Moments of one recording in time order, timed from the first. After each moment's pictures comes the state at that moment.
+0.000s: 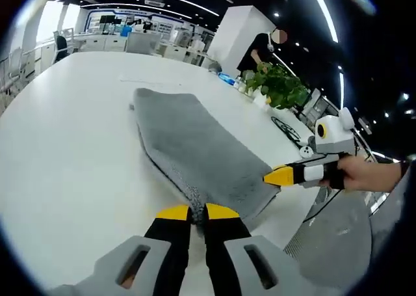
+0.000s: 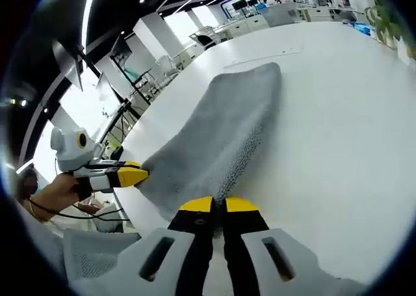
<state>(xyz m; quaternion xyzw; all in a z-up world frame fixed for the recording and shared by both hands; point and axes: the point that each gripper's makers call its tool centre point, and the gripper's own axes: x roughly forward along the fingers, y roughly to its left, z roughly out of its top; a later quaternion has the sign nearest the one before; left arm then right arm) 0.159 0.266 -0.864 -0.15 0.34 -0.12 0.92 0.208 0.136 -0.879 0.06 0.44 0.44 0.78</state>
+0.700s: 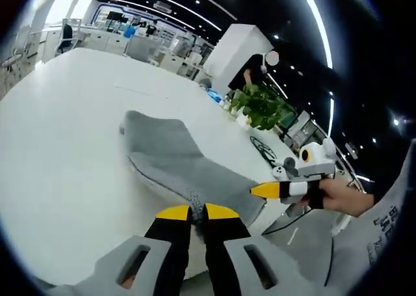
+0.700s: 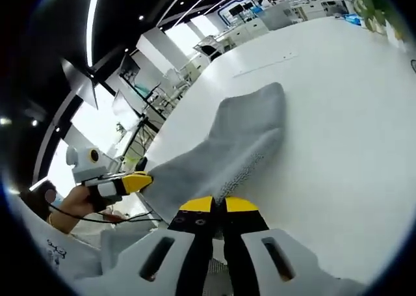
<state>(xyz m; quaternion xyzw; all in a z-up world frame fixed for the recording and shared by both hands) 0.120 0.243 -0.807 -0.23 0.30 -0.14 0.92 0.166 0.120 -0.826 0.13 0.43 0.46 0.76</state>
